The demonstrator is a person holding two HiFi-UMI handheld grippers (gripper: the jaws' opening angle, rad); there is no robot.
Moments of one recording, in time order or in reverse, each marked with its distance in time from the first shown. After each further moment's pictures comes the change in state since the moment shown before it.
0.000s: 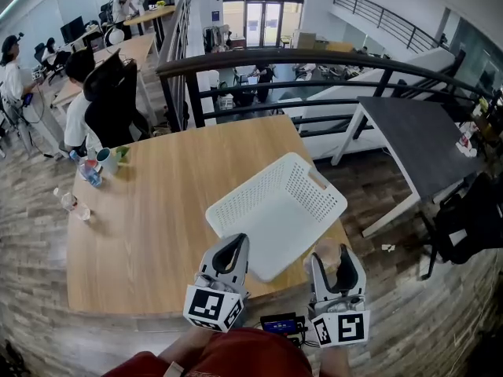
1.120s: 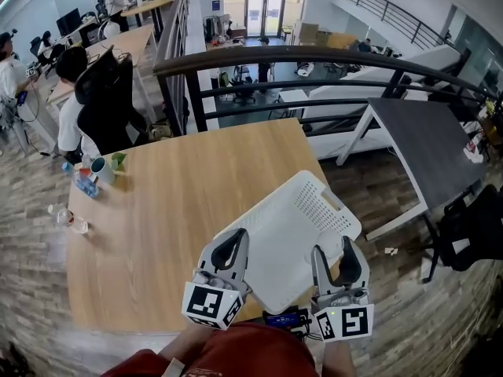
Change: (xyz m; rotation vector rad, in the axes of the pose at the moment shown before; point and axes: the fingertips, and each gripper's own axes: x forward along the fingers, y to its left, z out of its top) left arm 0.063 0.070 0.014 -0.024 0.003 0.012; right arm 0.103 -0.004 0.002 -0.005 0.020 0.017
